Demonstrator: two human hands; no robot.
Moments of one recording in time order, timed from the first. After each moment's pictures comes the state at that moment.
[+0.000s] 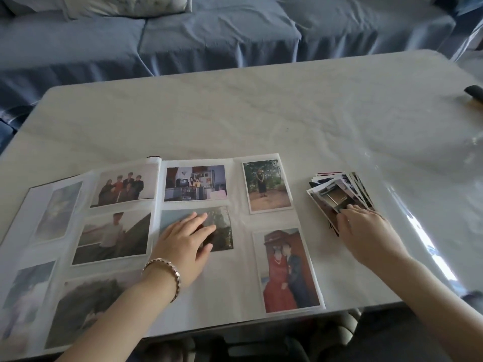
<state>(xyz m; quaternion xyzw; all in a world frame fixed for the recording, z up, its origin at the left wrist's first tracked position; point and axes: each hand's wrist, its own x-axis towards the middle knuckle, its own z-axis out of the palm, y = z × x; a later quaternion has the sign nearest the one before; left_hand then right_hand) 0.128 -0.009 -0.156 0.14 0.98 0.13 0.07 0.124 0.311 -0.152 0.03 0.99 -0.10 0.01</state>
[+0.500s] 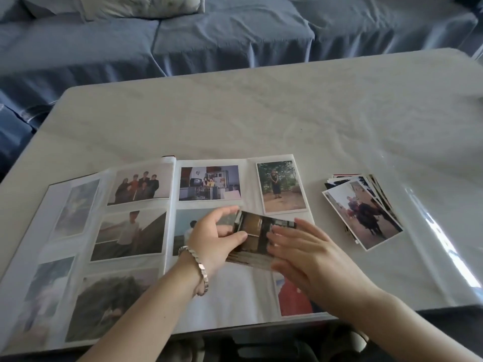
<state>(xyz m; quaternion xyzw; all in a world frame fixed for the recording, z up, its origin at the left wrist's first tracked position) 0.125 0.029 -0.119 -0.14 0.80 0.56 0.16 0.156 0.217 -0.115 -0.32 0.92 -0.21 -0.09</state>
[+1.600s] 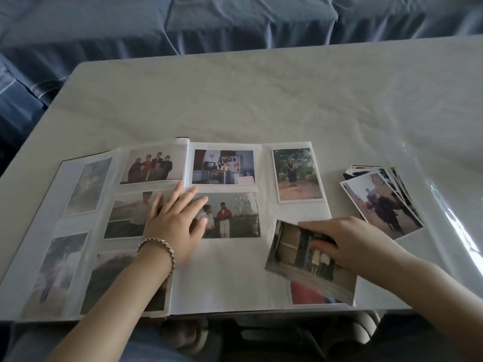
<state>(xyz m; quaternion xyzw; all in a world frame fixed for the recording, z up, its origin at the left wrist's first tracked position) 0.128 -0.055 -0.149 0.04 0.99 0.07 0.07 0.127 0.242 -0.121 -0.20 0.95 -0.16 0.17</state>
